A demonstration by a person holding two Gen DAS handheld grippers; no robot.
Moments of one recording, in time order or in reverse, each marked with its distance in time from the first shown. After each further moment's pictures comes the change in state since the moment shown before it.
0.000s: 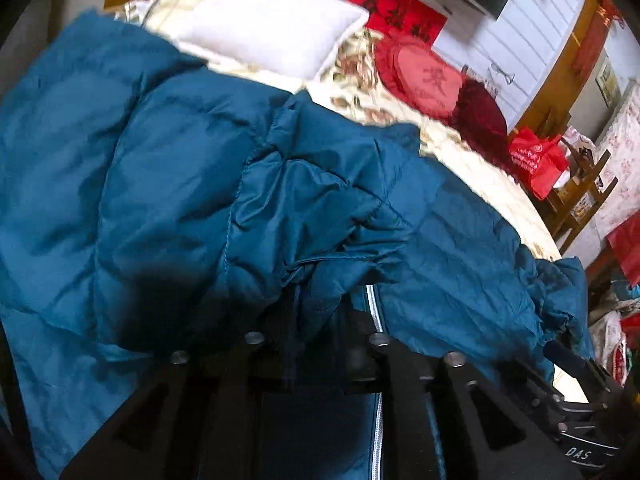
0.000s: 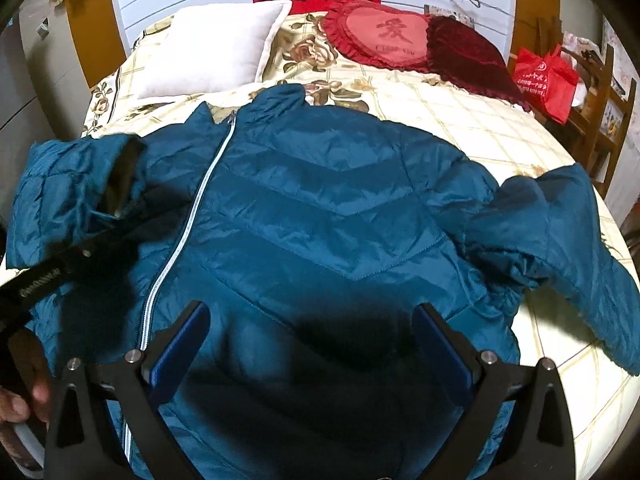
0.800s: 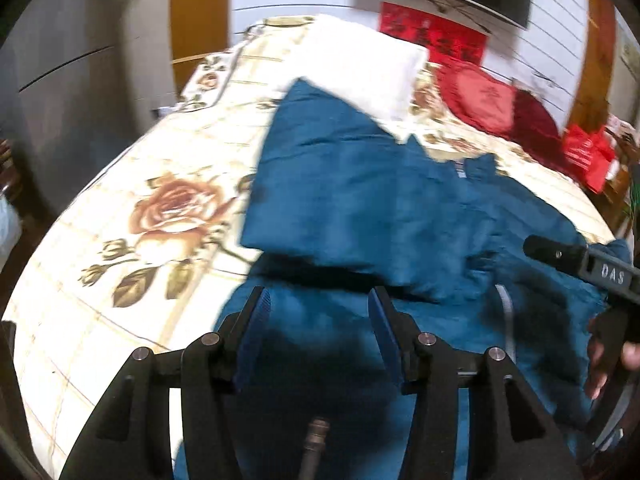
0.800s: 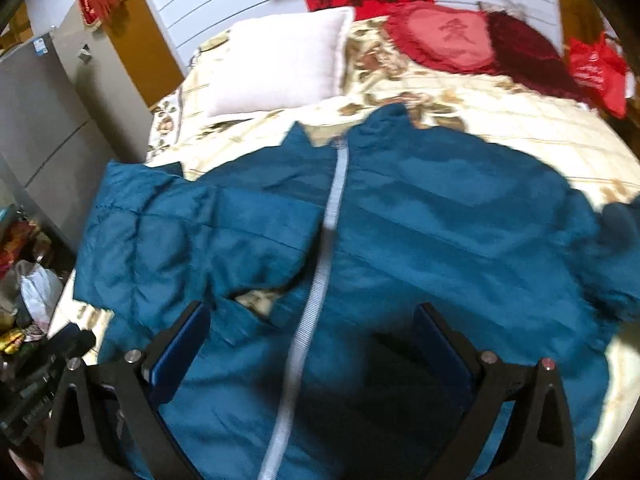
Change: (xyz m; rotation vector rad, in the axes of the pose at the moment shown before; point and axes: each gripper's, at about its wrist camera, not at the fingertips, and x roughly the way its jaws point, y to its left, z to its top) left arm -0.130 0.094 -0.021 0.068 -0.136 0.314; right arm 0.025 0.083 0.038 0.019 -0.017 0.290
